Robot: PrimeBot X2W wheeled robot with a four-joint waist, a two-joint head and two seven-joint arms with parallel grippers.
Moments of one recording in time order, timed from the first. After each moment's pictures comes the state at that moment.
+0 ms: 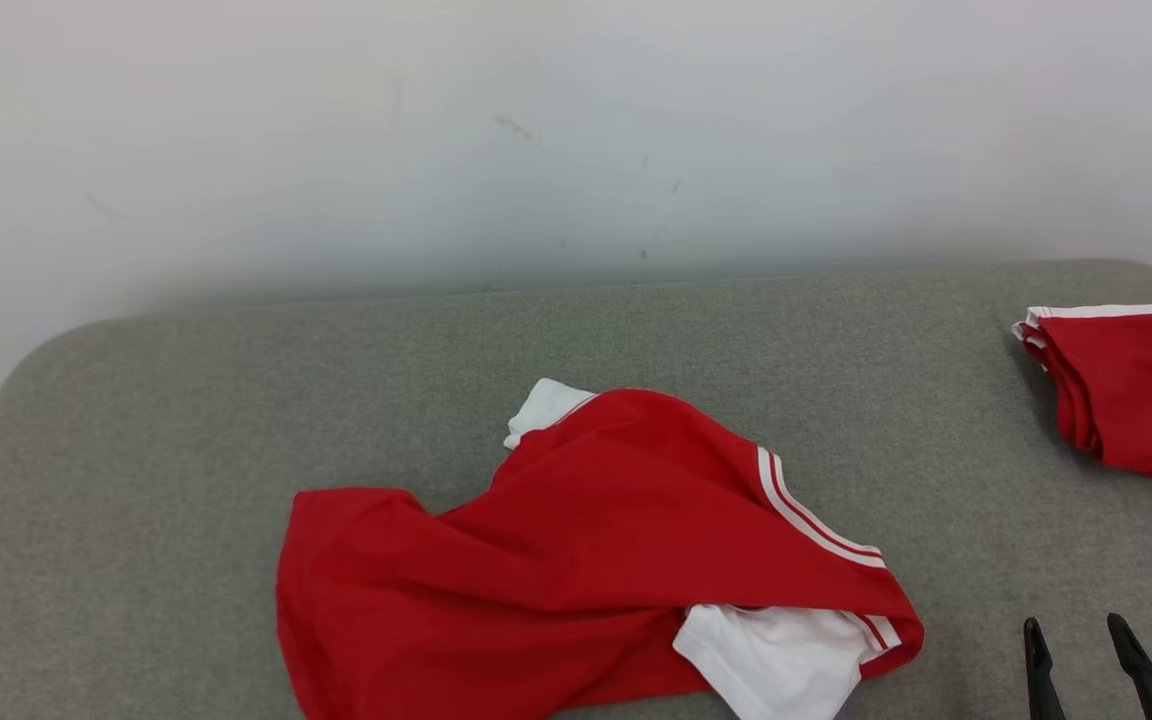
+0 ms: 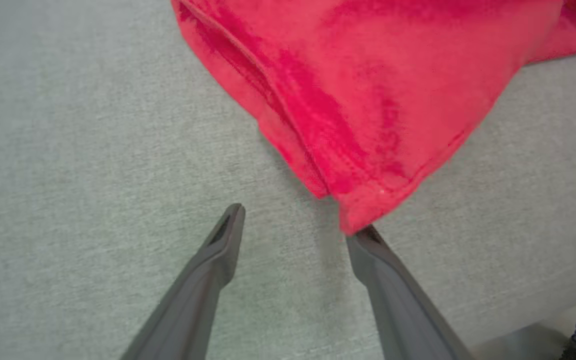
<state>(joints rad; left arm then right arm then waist) 0.13 0.52 -0.65 0.23 -0.56 0.26 -0.22 0.09 -0.05 -0.12 0.19 0.04 0.13 -0.26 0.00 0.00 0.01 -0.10</state>
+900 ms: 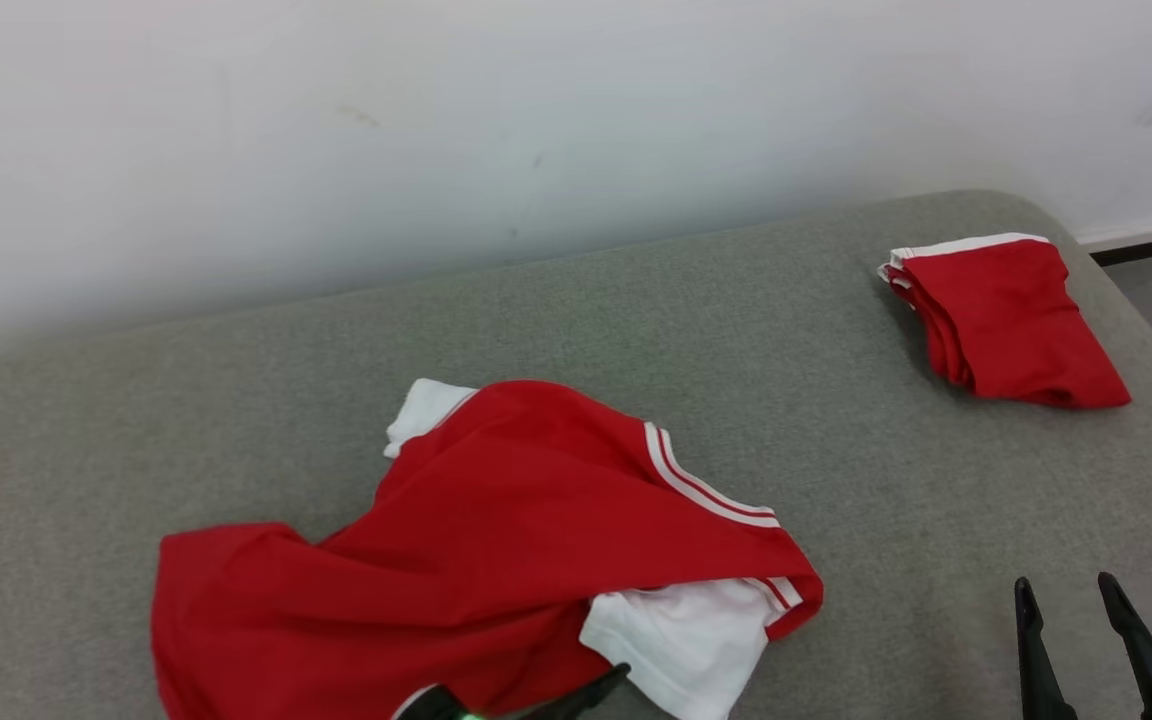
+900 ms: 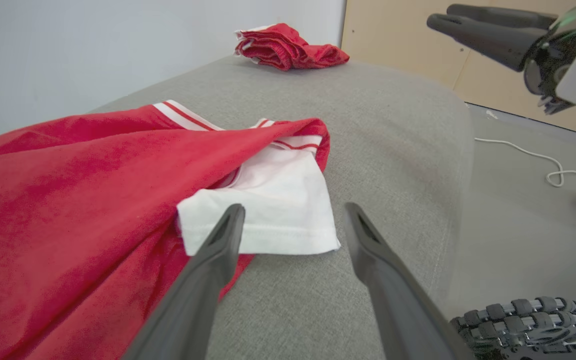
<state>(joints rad) -0.25 0.31 -0.93 0.16 -0.31 0.10 -0.16 0.04 -0.05 -0.10 0.19 0.06 0.13 -0.26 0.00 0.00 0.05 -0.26</state>
